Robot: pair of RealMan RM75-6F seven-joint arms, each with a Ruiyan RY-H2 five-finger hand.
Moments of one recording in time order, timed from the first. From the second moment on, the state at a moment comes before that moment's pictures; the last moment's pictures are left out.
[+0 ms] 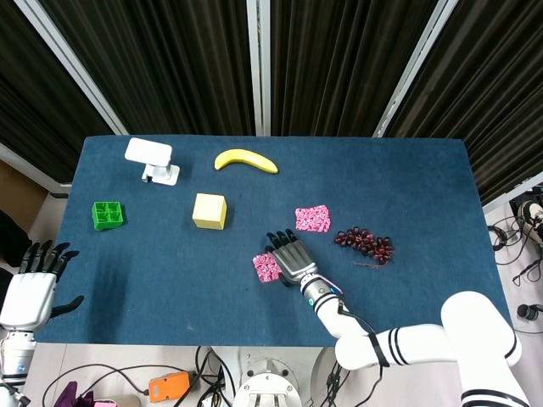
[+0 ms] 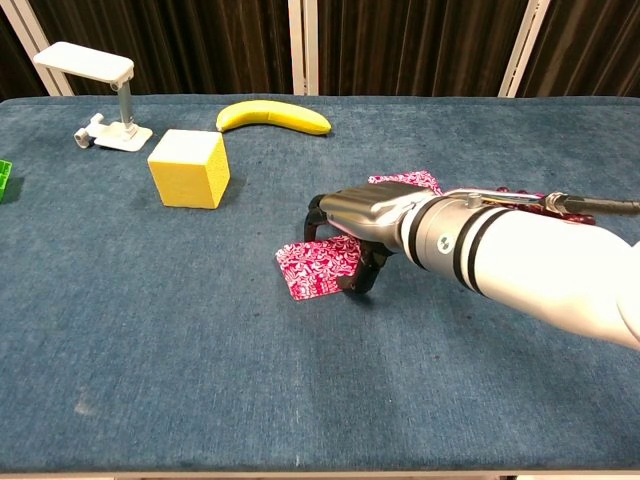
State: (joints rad) left arm -0.06 -1.19 -0.01 -1.55 1.50 1.49 0.14; right arm 1.02 -1.77 0.11 -1.59 -0.60 1.00 -0.76
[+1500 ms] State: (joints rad) left arm -0.08 -1.20 -0.01 -1.59 1.53 1.49 0.17; right arm 0.63 -1.38 -0.14 -1.68 -1.18 1.05 -0.38
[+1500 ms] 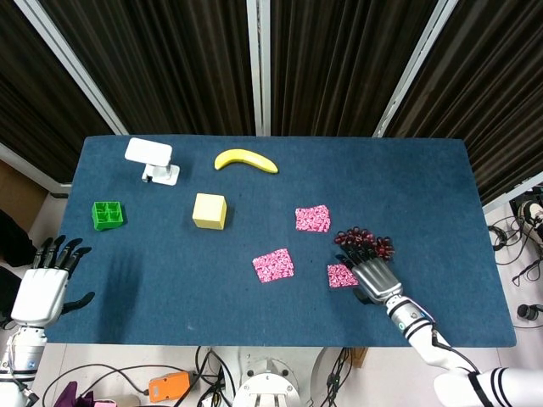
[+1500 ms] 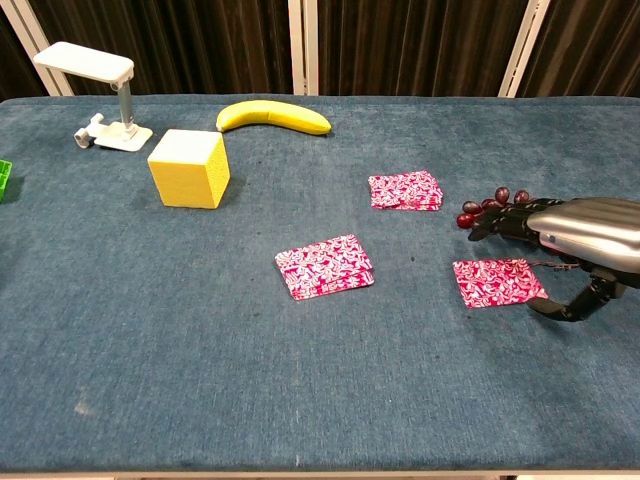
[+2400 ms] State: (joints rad) left arm -0.07 -1.20 -0.03 -1.56 1.50 1.49 0.12; right arm 0.31 -1.06 -0.08 -1.80 -1.44 1.54 -0.09
